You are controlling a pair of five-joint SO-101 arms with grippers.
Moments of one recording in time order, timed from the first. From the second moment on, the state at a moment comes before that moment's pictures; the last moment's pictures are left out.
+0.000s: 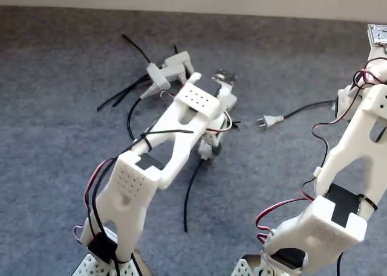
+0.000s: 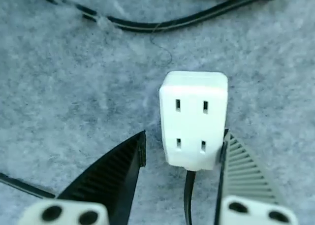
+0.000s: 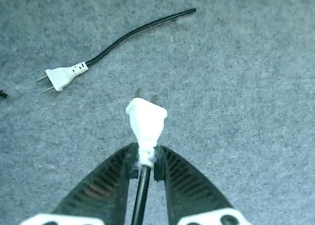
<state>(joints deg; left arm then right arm) 26.9 45.4 -37.1 93.5 8.3 22.2 10.1 -32.8 98.9 23.3</state>
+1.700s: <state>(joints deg) 42.0 58.9 -65.6 100.4 40.0 23.2 10.1 -32.8 98.9 25.5</state>
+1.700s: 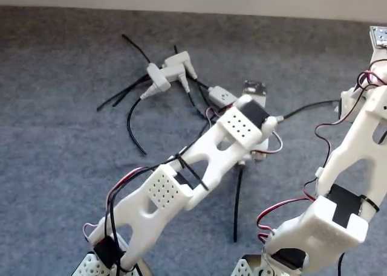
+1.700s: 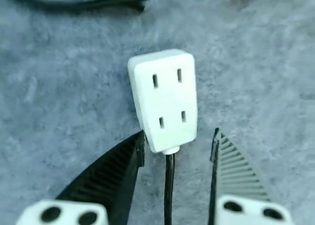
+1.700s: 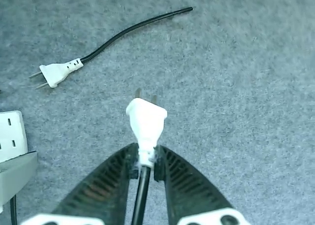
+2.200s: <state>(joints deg) 21.9 39.3 -64.6 100.6 20.3 18.6 10.1 -32.8 98.9 29.3</state>
